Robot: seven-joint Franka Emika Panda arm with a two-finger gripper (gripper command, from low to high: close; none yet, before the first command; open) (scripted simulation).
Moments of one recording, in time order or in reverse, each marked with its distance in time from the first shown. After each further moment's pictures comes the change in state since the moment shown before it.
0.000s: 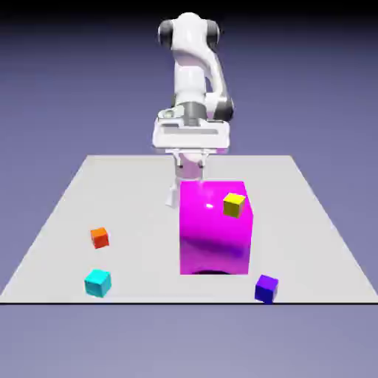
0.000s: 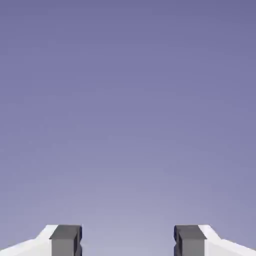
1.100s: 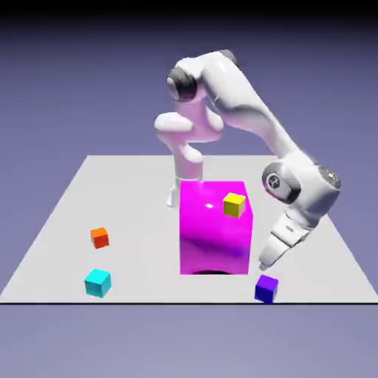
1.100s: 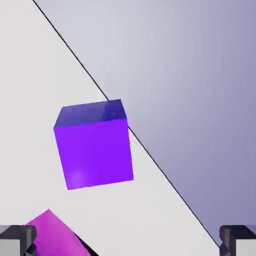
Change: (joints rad) arm -0.015 1.196 0.559 1.035 -0.617 -1.156 -0.089
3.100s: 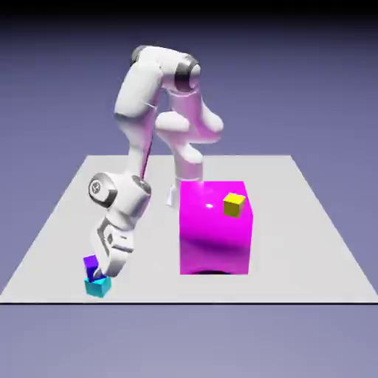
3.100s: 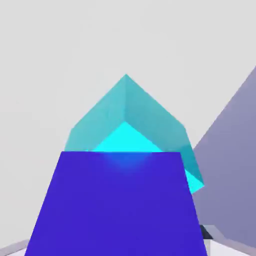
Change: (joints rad) arm -0.207 -0.238 -0.898 -0.499 -0.813 1.083 -0.932
